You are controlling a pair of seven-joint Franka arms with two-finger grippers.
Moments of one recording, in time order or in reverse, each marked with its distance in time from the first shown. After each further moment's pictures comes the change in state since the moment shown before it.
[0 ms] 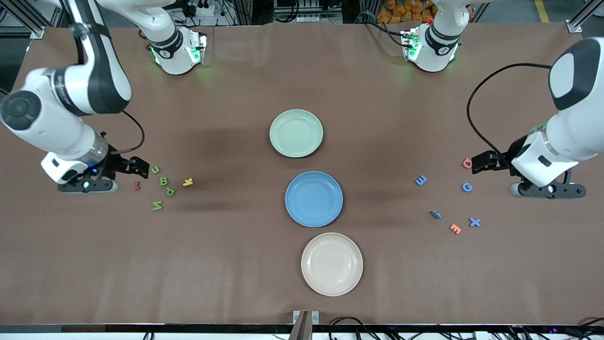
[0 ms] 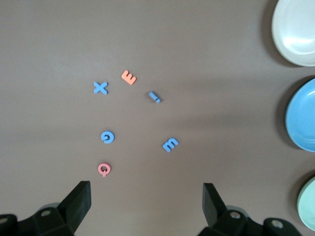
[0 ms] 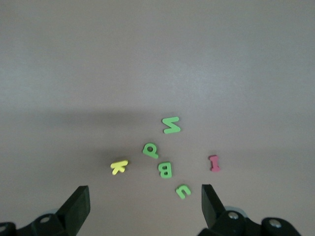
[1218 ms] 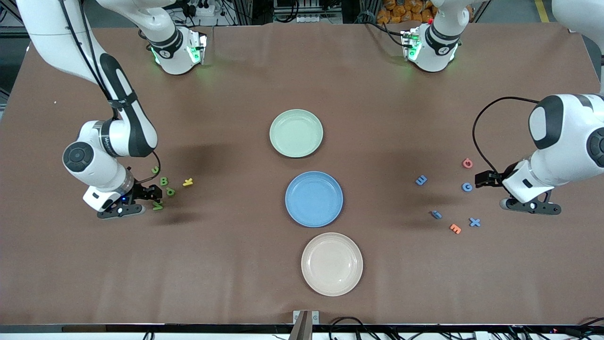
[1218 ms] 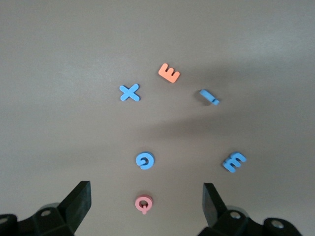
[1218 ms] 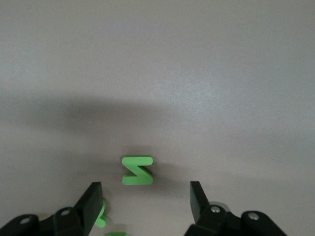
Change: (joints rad) left arm 0.144 0.064 -0.006 -0.291 0.075 0.354 0.211; right arm -0.011 0.314 -0.062 -0.056 -0.005 0.415 -0.209
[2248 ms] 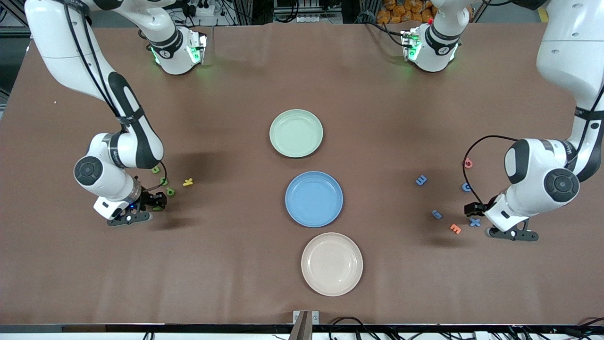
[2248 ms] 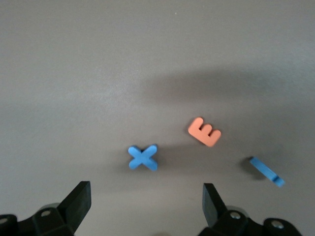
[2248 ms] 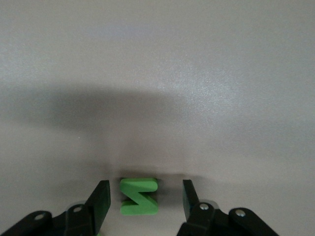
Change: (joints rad) left arm 0.001 0.301 0.007 0.116 0.151 0.247 -0.104; right arm 0.003 0.117 0.000 0.081 0.049 0.005 -0.023
